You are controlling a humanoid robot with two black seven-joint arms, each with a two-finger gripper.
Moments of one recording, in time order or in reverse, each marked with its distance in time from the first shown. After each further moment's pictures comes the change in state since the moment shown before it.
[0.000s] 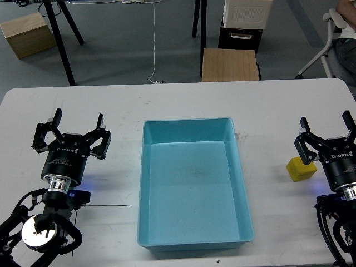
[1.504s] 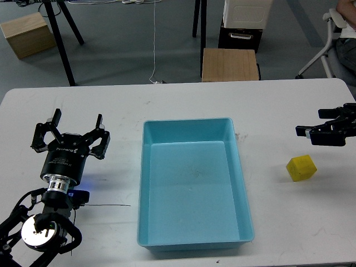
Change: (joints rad) left arm -0.008 0.002 0.002 0.015 0.002 -0.004 0.000; right arm 0.719 -1.050 -0.792 -0.053 -2.095 0.171 0.601
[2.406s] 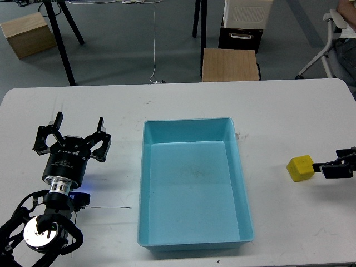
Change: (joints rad) left arm 0.000 -0.006 0.010 0.022 0.002 -0.002 0.000; right arm 0.008 0.064 -0.221 -0.210 -0.039 0.000 0.000
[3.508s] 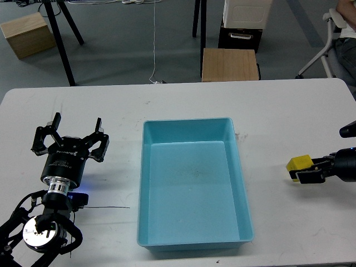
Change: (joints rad) left arm 0.002 -0.001 -0.007 0.018 0.000 0.000 0.000; right arm 0.063 0.160 -0.102 -0.116 -0.004 0.000 0.000
